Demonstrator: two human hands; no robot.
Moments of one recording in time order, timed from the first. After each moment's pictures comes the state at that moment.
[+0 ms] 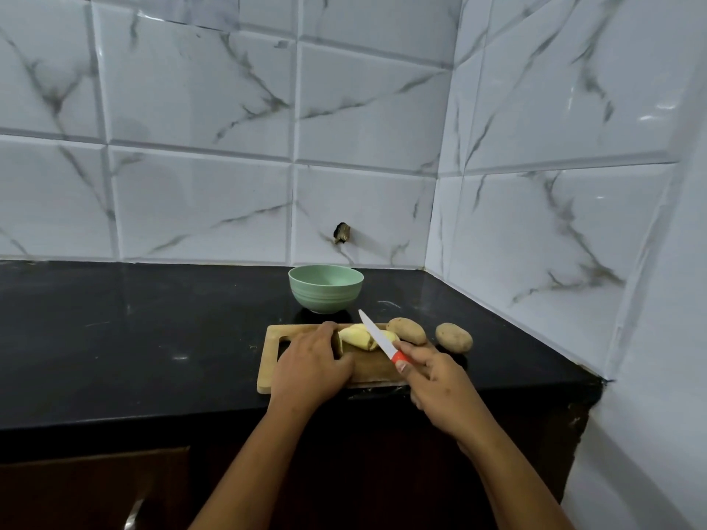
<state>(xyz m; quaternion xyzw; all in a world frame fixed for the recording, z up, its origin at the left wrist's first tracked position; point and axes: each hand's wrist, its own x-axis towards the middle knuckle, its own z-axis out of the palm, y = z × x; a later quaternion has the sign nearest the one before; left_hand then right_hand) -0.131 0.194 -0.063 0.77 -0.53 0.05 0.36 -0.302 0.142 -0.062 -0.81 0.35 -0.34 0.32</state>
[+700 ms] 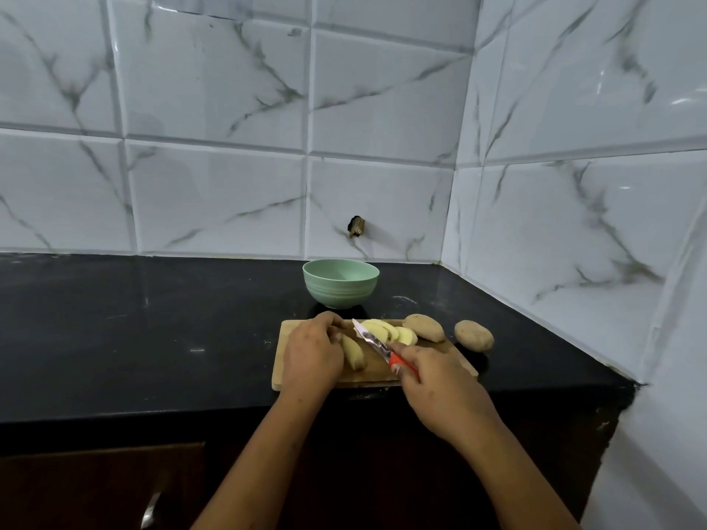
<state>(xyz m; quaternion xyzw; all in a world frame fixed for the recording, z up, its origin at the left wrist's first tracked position) -0.123 0.195 -0.057 0.76 -0.44 0.03 0.48 -0.285 0.161 -0.046 -0.88 0.39 -0.23 0.12</state>
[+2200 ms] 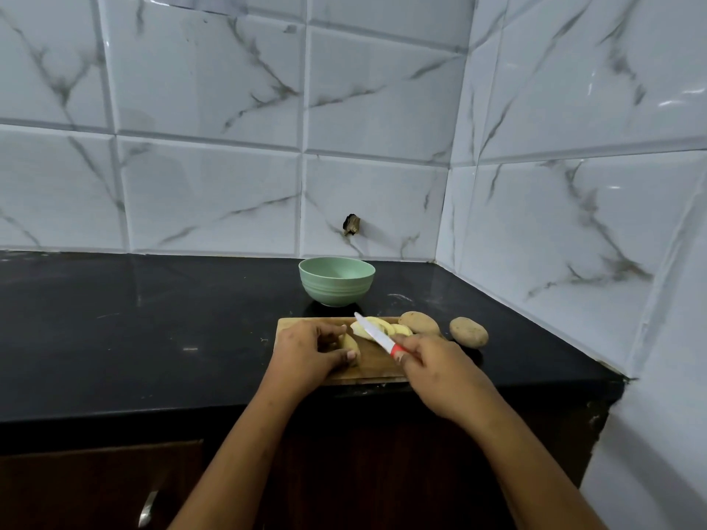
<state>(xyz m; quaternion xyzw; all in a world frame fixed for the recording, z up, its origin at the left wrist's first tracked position) -0.110 0.214 -0.054 0.72 -0.52 -0.09 0.45 -0.286 0.153 -0.034 -0.88 0.40 -0.21 0.15</state>
